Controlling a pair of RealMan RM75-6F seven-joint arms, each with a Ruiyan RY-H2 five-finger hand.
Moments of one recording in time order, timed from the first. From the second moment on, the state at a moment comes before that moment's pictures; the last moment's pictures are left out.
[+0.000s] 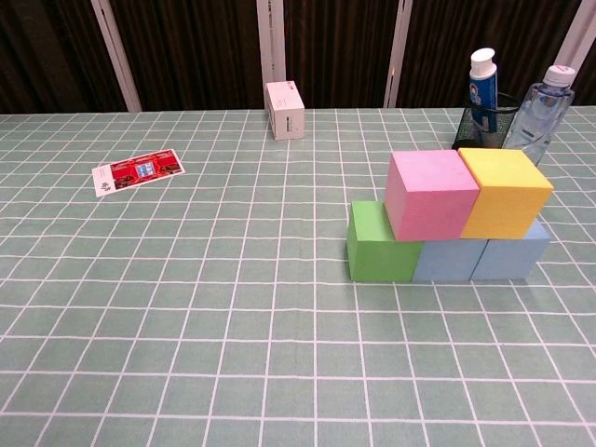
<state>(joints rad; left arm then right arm) 0.07 -1.03 -0.02 -1.72 1.50 1.60 -0.07 0.03 -1.10 0.04 -1.70 -1.52 1.50 0.03</state>
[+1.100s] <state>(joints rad) 0.08 -1.03 -0.02 -1.71 1.51 1.63 -0.09 0.12 -1.12 0.01 -1.65 -1.62 1.40 0.42</state>
